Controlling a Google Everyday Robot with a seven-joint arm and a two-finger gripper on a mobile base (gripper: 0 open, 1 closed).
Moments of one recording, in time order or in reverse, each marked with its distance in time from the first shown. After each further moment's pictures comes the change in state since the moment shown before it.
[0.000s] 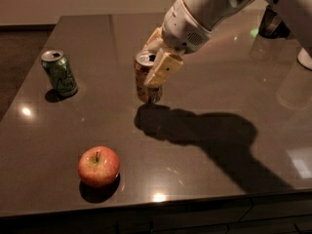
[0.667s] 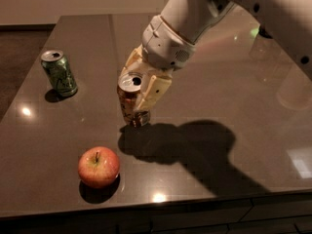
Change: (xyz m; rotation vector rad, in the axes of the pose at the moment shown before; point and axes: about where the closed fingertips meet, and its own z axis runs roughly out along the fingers) arm -0.032 0.059 0.026 -0.172 -0.005 -0.216
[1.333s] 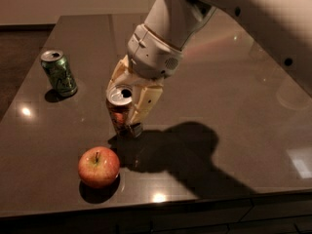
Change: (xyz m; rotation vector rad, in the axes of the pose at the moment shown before) arm -0.023 0.019 0.022 -0.105 -0.010 -0.120
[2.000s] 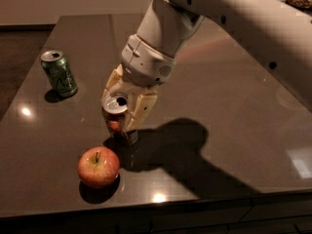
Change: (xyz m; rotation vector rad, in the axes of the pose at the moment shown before) arm -0.001 0.004 0.020 -0.063 -0.019 -0.045
